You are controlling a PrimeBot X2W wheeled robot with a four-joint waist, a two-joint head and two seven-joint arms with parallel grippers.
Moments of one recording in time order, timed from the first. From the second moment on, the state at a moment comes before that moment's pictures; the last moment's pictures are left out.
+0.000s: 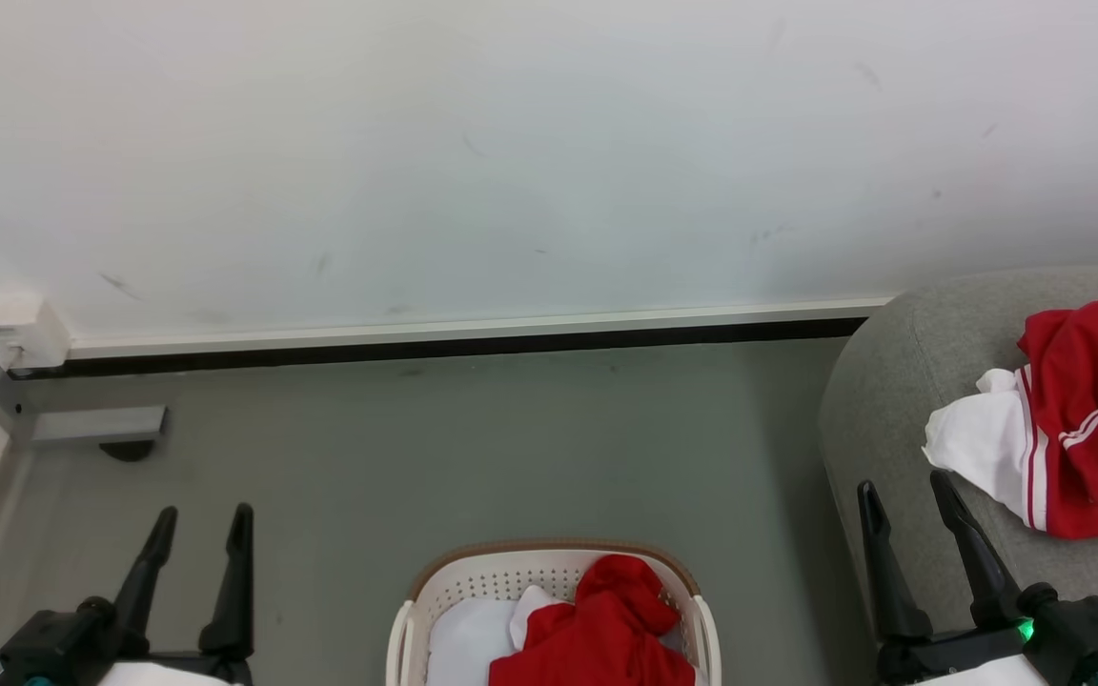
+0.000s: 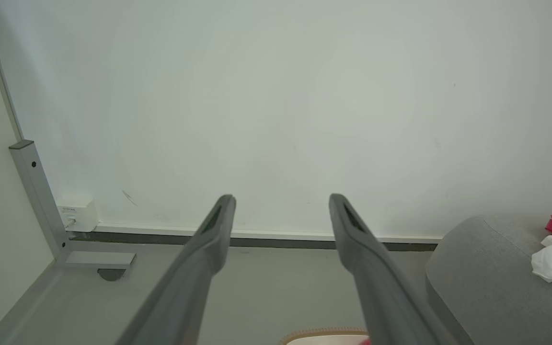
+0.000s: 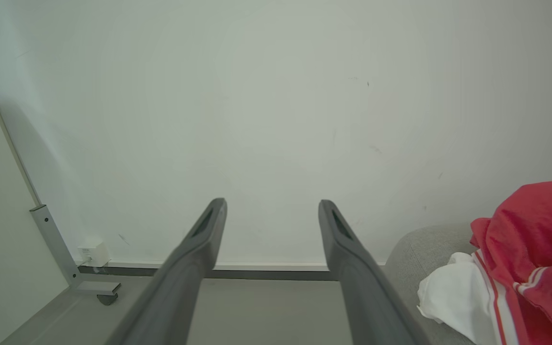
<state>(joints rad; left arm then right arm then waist) -0.01 0.25 -0.05 0.11 -0.36 -0.06 -0.26 -0.05 -0.05 0.14 0.10 0.29 0.13 -0.26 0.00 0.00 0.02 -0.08</state>
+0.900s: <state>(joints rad) -0.05 0.17 -0.01 0.19 -0.30 -0.12 -0.26 -0.12 -0.05 0.11 0.06 0.33 0.13 -0.26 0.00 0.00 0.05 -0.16</state>
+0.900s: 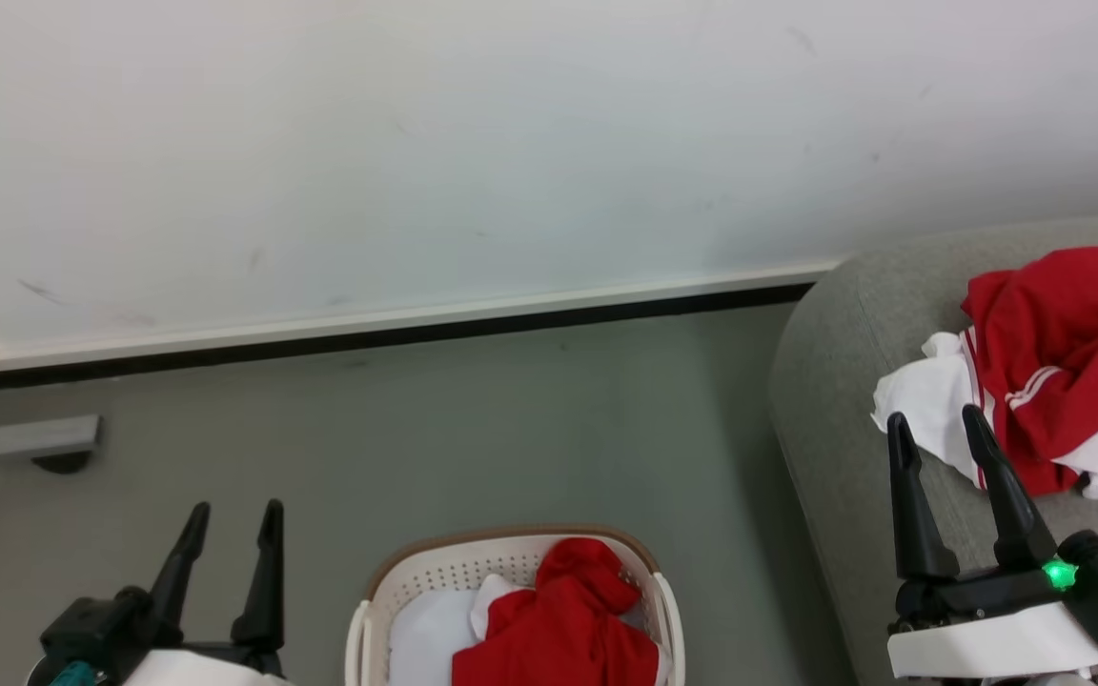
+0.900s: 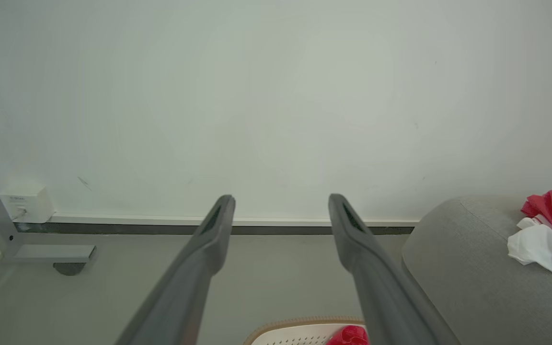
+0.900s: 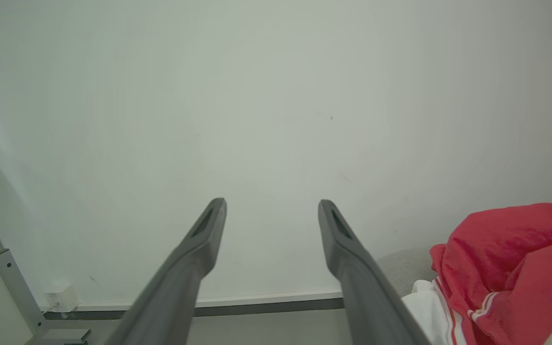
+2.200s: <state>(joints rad) -0.45 0.63 -0.60 0.40 -0.42 -0.13 -0.06 -0.16 -0.05 0.01 -0.22 0.47 0.13 -0.26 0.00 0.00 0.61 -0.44</state>
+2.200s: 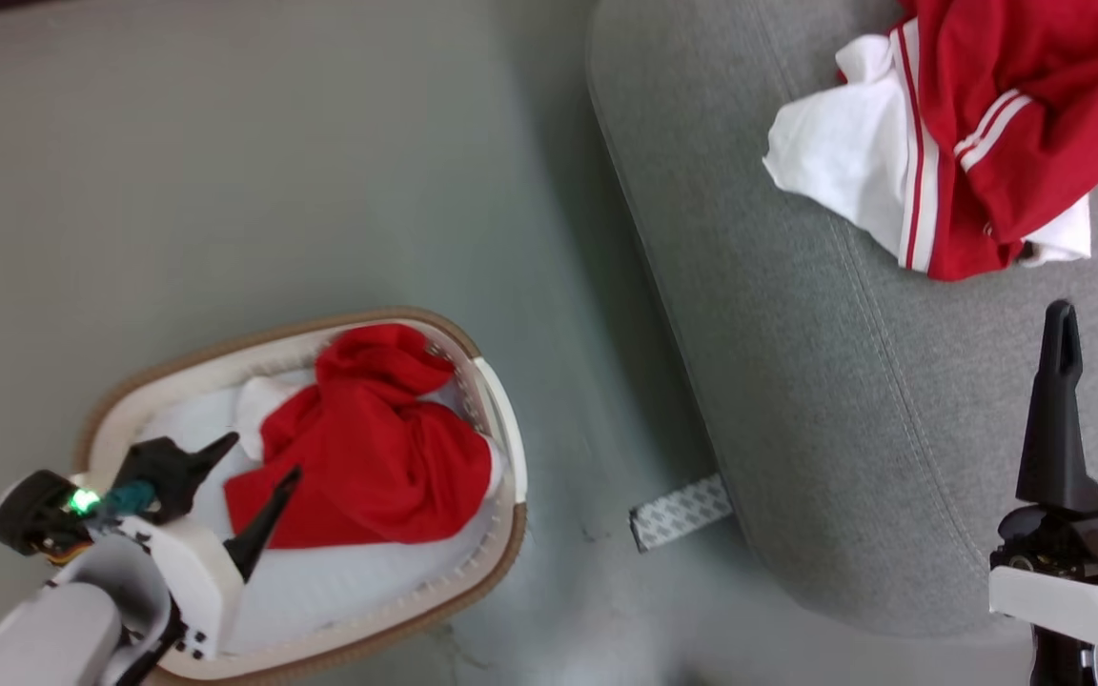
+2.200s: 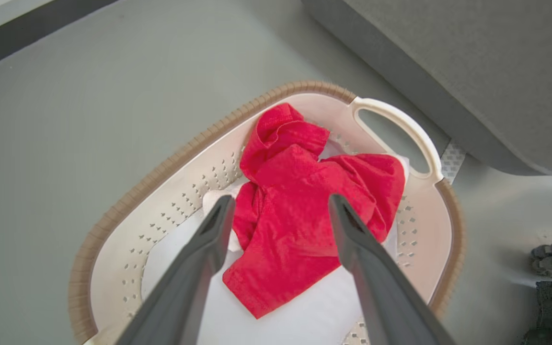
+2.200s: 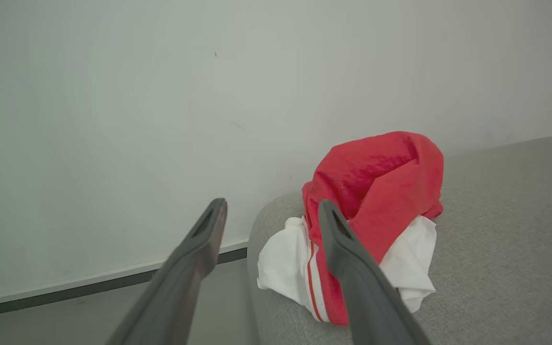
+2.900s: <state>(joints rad) -0.70 0.73 -0.85 0.60 -0.46 -0.13 0.16 -0.19 -0.05 0.03 -0.35 0.52 0.13 -0.26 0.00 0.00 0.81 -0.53</state>
